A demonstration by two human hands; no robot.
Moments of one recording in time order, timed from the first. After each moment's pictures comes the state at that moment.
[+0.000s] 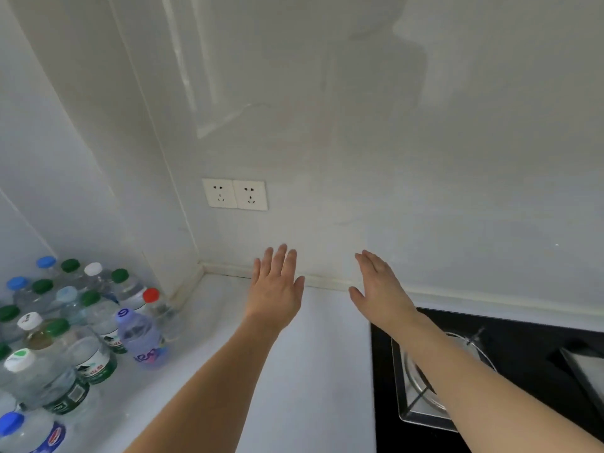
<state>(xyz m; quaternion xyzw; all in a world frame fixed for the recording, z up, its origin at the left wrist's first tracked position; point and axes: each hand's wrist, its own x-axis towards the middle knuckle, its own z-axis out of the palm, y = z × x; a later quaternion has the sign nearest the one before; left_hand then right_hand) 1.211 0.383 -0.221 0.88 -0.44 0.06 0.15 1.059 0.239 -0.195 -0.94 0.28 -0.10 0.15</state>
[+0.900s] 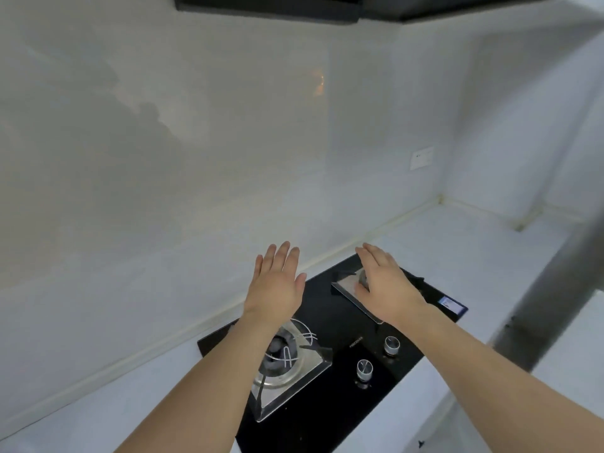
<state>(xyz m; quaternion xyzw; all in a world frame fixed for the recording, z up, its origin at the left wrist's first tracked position) 0.946 0.213 -0.163 0.61 -0.77 0.04 0.16 0.730 0.237 -0.129 -0.78 0.60 -0.17 0.04</state>
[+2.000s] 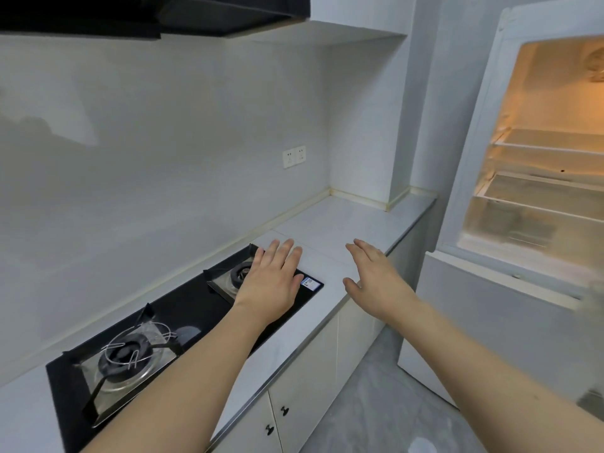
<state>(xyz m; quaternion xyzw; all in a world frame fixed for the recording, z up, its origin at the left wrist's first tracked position) 0.571 0.308 -0.148 0.46 -0.87 0.10 0.14 0.363 0.382 -0.123 -0.70 0.68 -0.21 0.05</state>
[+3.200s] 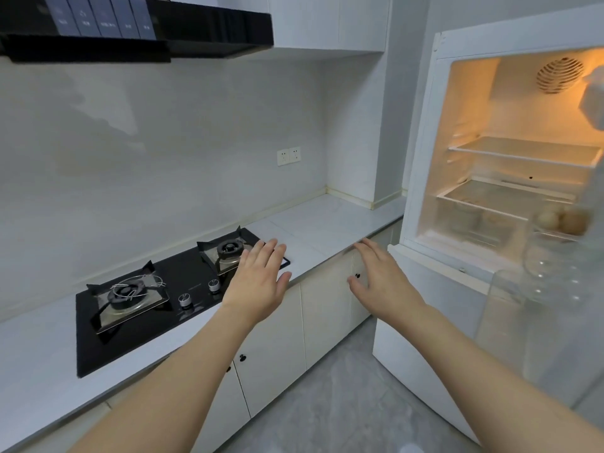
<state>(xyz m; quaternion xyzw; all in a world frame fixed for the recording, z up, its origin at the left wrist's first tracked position) 0.413 0.531 -0.135 0.55 -0.81 0.07 0.20 0.173 0.581 -0.110 -0.72 0.63 -0.27 0.09</state>
